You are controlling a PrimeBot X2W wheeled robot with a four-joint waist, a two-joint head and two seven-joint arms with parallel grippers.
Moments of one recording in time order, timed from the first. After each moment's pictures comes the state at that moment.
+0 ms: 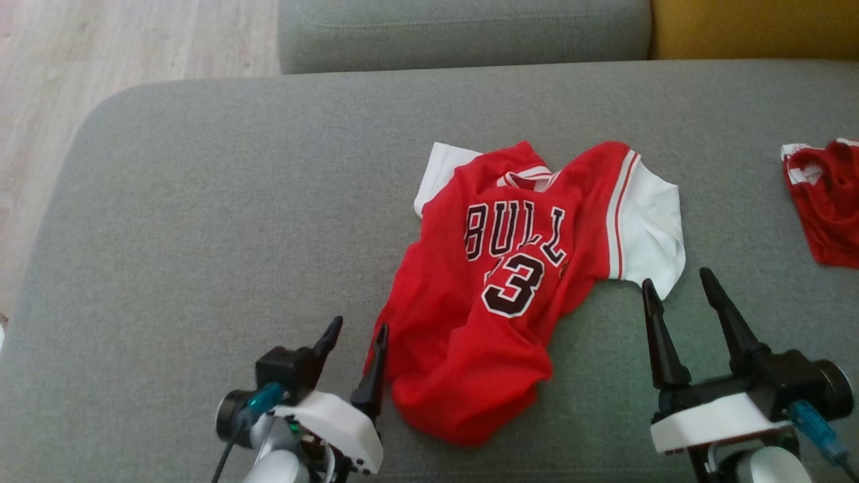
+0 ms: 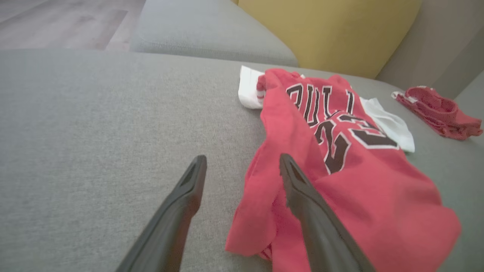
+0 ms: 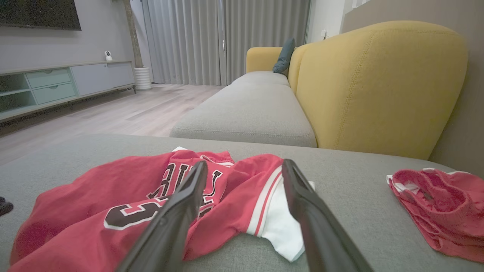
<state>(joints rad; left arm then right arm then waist) -0.08 0.05 -0.46 0.34 -0.33 0.03 -0.21 0.09 -0.05 0.05 0.01 0.02 0.12 -0.15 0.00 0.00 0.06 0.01</state>
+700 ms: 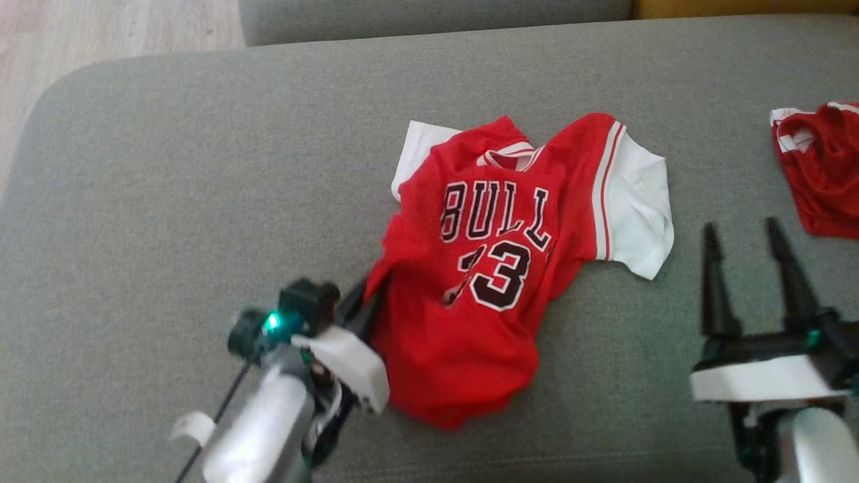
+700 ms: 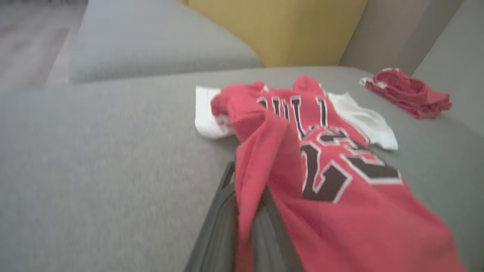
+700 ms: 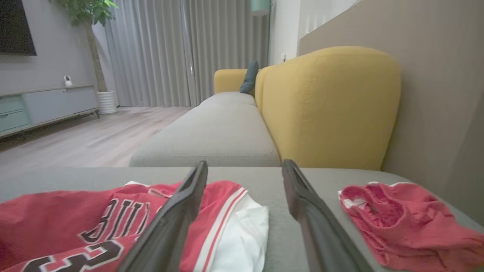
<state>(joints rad) -0.29 0.07 -0.54 0.48 -0.31 -0.06 -0.18 0.00 -0.05 -0.04 -0.01 0.05 0.12 -0.20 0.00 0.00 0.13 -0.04</state>
